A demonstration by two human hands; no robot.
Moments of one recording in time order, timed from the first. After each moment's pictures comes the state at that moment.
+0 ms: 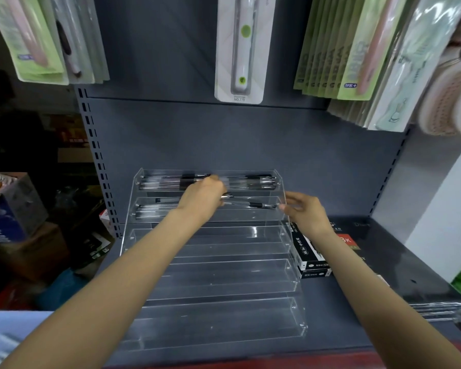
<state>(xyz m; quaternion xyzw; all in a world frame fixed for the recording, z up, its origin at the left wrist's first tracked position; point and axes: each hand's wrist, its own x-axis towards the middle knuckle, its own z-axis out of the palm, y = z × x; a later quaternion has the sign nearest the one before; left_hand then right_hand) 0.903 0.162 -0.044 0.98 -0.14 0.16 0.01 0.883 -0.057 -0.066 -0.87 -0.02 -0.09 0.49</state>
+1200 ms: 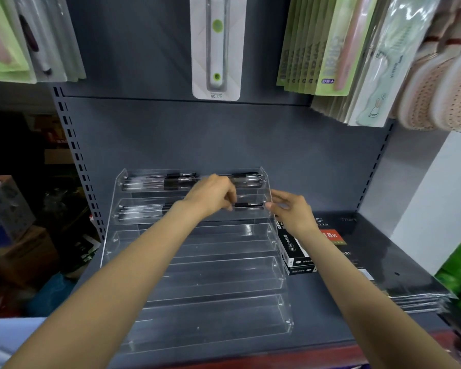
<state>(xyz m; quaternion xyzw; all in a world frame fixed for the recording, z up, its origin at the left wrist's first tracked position) 0.919 0.130 -0.038 0.96 -0.21 0.07 0.15 0.881 -0.059 -0.068 -0.86 0.00 -0.08 0.50</state>
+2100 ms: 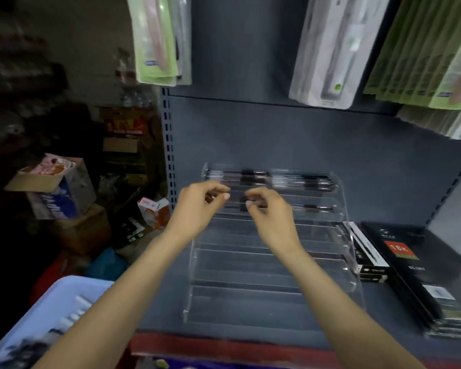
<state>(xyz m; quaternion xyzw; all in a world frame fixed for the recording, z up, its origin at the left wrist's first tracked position) 0.819 0.274 -0.053 0.87 -0.08 0.24 0.42 0.833 0.118 -0.063 -0.86 -0.17 -0.17 0.44</state>
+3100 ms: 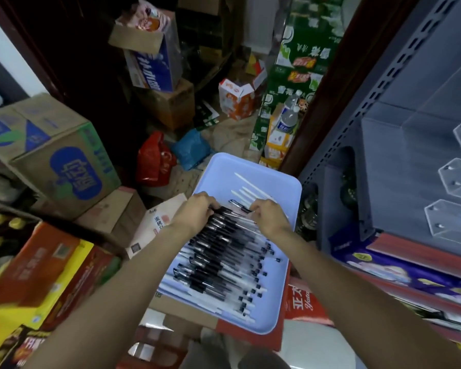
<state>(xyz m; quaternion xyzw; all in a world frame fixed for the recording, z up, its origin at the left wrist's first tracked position) 0.665 0.647 -0.325 0.96 0.09 -0.09 0.26 0.727 0.467 -0.305 -0.93 -0.15 0.25 0.21</state>
